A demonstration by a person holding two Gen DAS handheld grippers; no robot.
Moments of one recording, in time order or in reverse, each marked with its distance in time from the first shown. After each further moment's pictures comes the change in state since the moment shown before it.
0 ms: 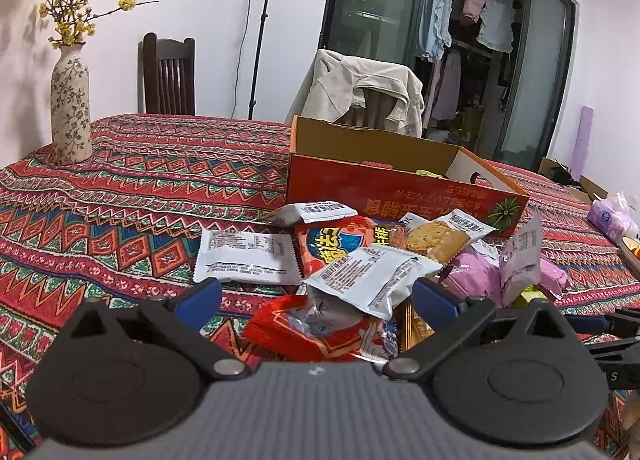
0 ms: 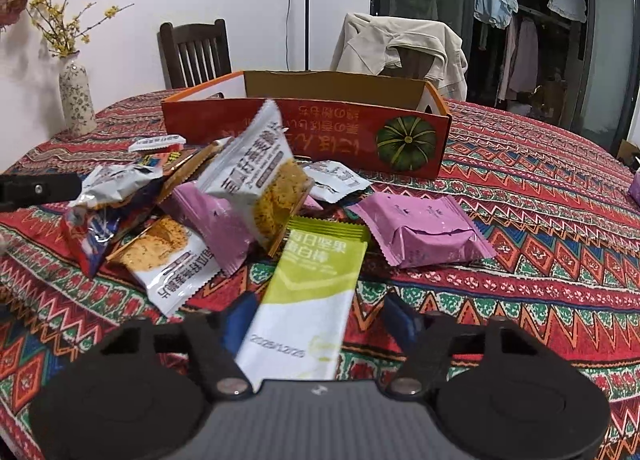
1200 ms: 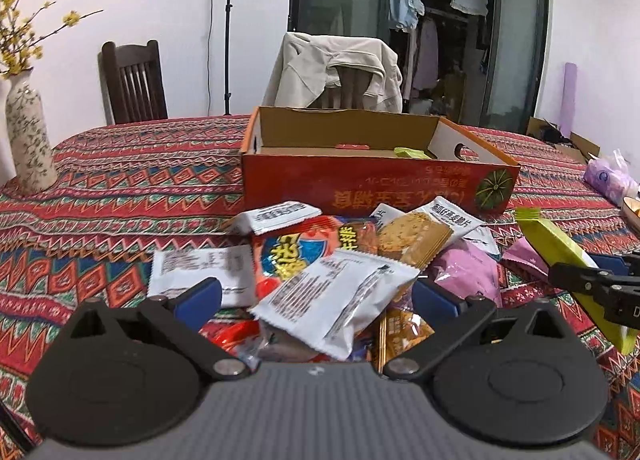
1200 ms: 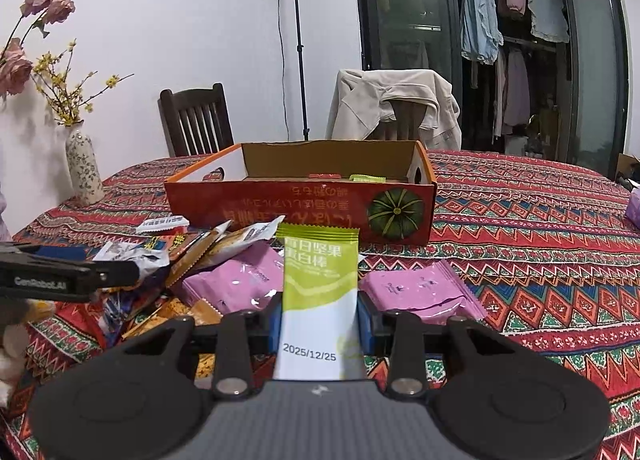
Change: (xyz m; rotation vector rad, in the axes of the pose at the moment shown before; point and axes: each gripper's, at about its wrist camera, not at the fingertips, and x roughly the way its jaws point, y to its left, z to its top) left arm 0.036 -0.036 0.014 0.129 0.057 -0.017; right arm -0.017 -0.012 0.021 0.060 -0.182 0.031
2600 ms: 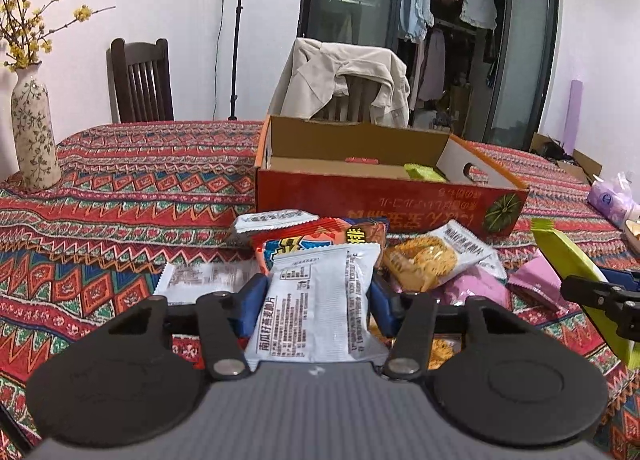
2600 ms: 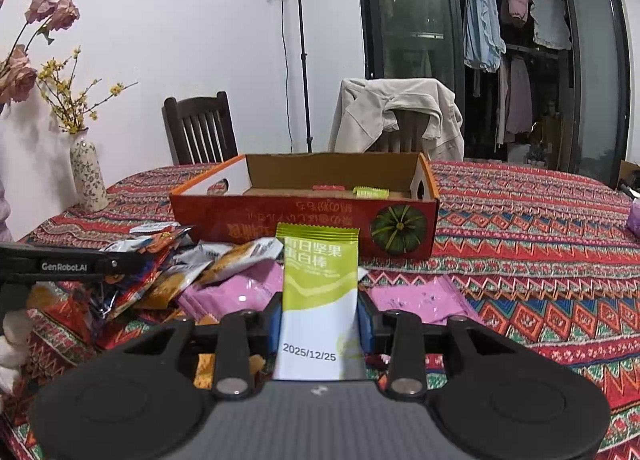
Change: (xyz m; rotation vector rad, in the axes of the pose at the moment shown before) left arm -0.004 0.017 0.012 -0.051 -0.022 -0.004; right arm -0.007 0.002 0.008 -0.010 -0.030 0.006
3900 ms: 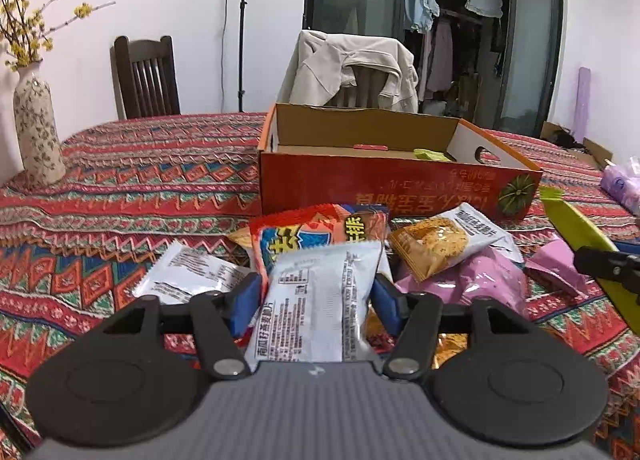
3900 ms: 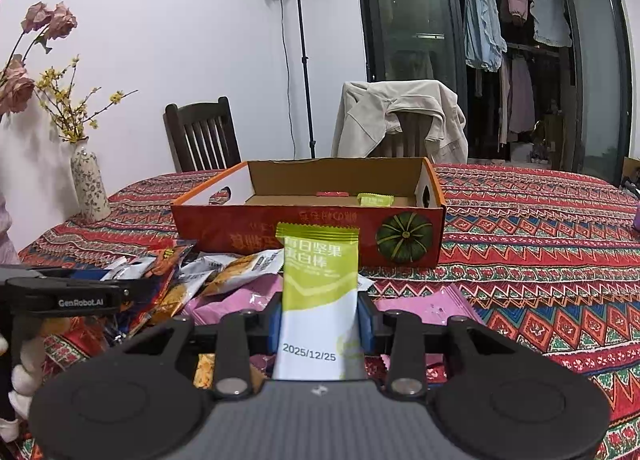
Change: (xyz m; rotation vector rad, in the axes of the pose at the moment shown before) left arm 0.012 -0.004 -0.011 0.017 0.028 0.029; right arm 0.008 -0.002 0.005 0.020 -0.003 0.017
